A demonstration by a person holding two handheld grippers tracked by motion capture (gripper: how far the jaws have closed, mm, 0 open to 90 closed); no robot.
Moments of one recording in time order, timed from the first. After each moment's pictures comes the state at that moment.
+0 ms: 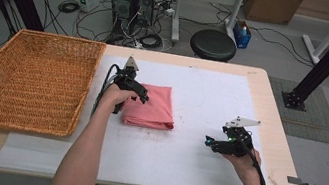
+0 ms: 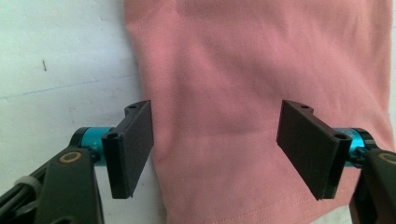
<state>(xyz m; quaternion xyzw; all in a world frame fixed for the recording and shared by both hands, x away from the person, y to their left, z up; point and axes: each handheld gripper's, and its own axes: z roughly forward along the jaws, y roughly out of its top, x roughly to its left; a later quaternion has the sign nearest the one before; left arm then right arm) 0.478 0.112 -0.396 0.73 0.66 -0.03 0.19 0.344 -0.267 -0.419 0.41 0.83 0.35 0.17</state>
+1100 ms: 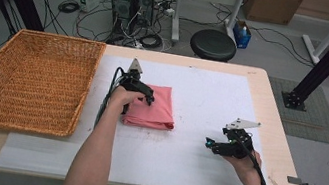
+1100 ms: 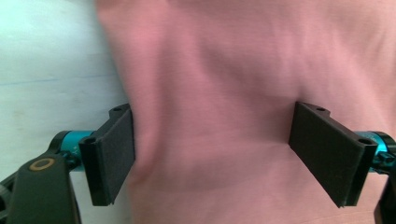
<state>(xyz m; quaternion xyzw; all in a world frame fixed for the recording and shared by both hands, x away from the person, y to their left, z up) 0.490 0.095 -0.411 0.70 0.69 -0.07 0.17 0.341 -0.269 -0.423 0.40 0.83 0.35 0.17</state>
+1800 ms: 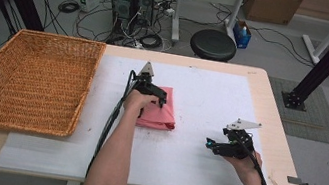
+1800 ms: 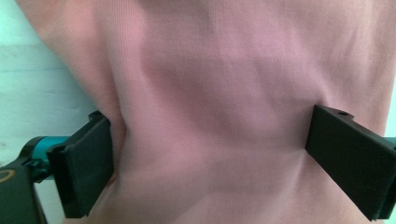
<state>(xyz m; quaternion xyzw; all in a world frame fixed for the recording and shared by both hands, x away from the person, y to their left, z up) 0.489 0.052 -0.414 0.69 0.71 -0.04 0.14 0.340 -0.271 -0.423 0.40 0.83 0.35 0.17</state>
